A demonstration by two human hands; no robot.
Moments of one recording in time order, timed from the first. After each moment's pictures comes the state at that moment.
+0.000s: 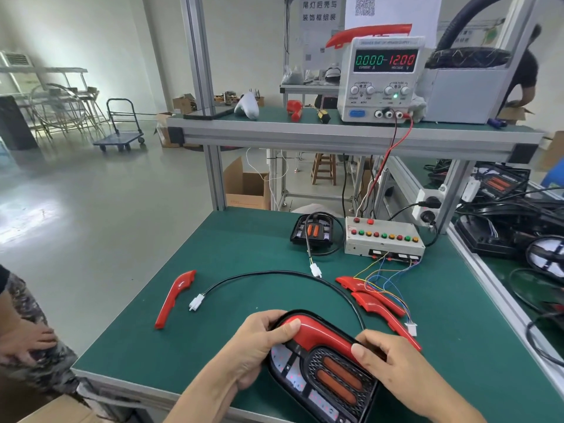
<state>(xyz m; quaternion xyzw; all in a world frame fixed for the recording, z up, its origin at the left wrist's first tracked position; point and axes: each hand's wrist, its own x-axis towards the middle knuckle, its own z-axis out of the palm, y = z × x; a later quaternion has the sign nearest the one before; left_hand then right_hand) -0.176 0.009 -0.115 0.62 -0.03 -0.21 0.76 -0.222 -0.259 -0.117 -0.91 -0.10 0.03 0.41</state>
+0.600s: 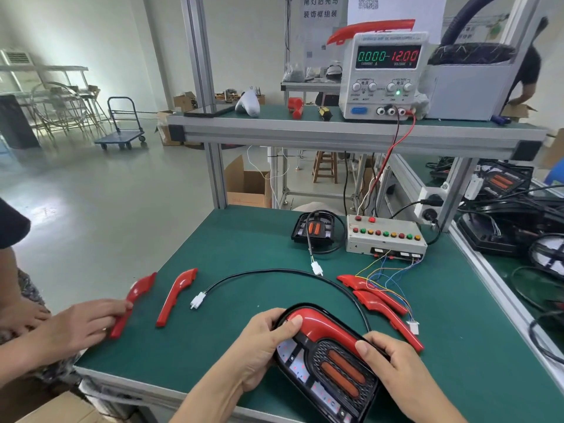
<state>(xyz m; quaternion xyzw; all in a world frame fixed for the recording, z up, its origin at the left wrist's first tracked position) -0.176 0.002 -0.124 0.60 -0.01 -0.21 0.77 -0.228 -0.252 -0.133 -0.87 -0.04 -0.01 0.49</state>
